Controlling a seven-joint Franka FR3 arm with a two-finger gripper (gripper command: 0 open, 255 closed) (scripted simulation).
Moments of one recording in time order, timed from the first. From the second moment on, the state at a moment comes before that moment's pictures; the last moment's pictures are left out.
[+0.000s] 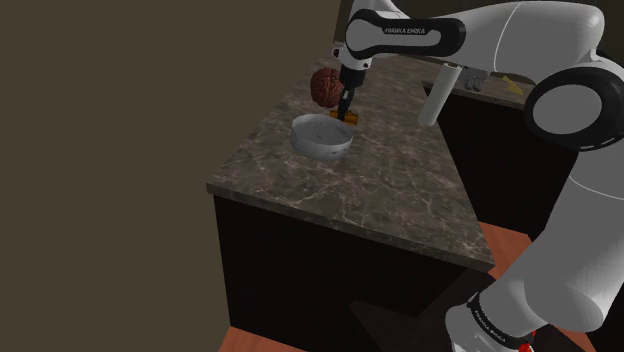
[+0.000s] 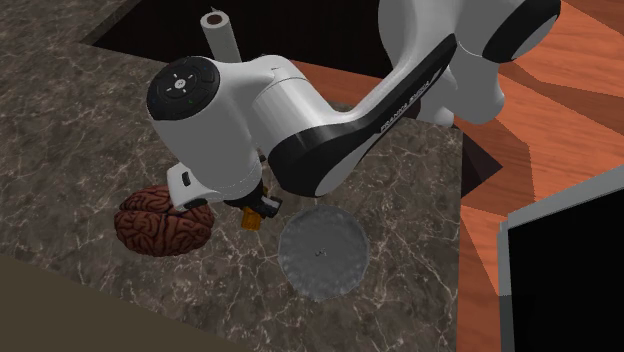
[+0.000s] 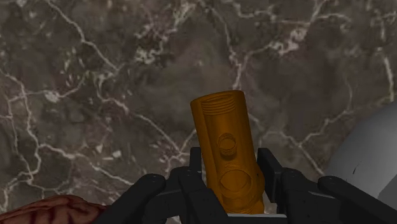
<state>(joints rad) 0.13 0.29 -0.12 -1.48 0.00 1.79 -0.61</state>
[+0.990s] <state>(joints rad) 0.12 0.31 -0.12 -1.32 0.01 1.65 -0.62</state>
